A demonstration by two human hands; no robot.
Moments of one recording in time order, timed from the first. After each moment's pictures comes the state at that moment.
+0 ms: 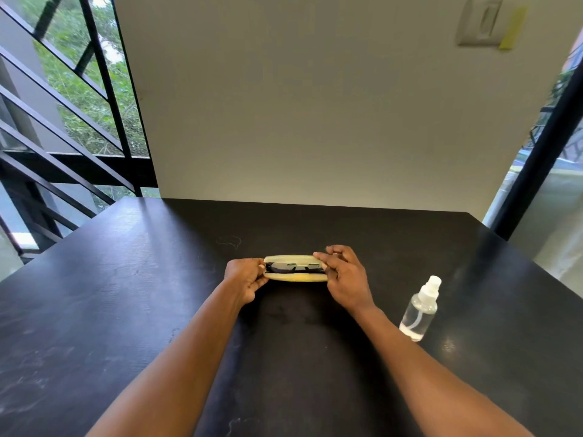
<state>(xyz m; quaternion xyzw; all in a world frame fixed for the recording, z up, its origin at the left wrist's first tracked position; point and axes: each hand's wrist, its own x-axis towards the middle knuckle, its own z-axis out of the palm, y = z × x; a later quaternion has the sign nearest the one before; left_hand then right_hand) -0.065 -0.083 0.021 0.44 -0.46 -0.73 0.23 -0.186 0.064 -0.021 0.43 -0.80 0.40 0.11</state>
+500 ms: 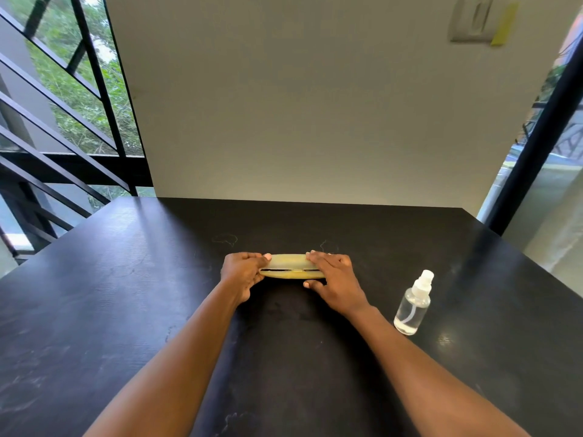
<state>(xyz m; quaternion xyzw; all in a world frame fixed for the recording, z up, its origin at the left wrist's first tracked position) -0.062 -0.082 0.017 0.42 -0.53 -0.70 0.24 -0.184 0.066 -0.027 0.48 -0.83 0.26 0.07</state>
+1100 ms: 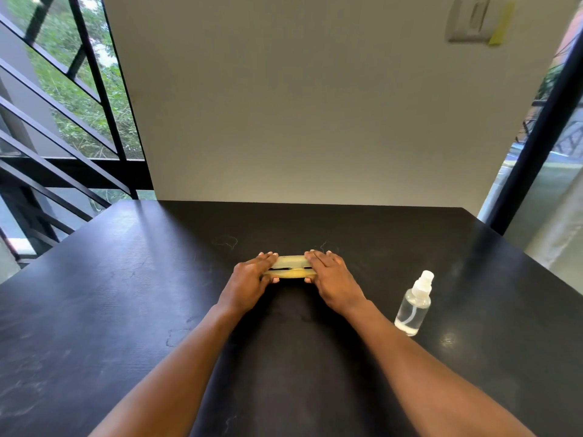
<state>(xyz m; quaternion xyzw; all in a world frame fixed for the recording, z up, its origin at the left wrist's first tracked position) -0.049 -0.089 -0.014 0.13 -0.92 -0.27 0.25 -0.183 0.058 -0.016 0.51 -0.84 0.15 0.06</state>
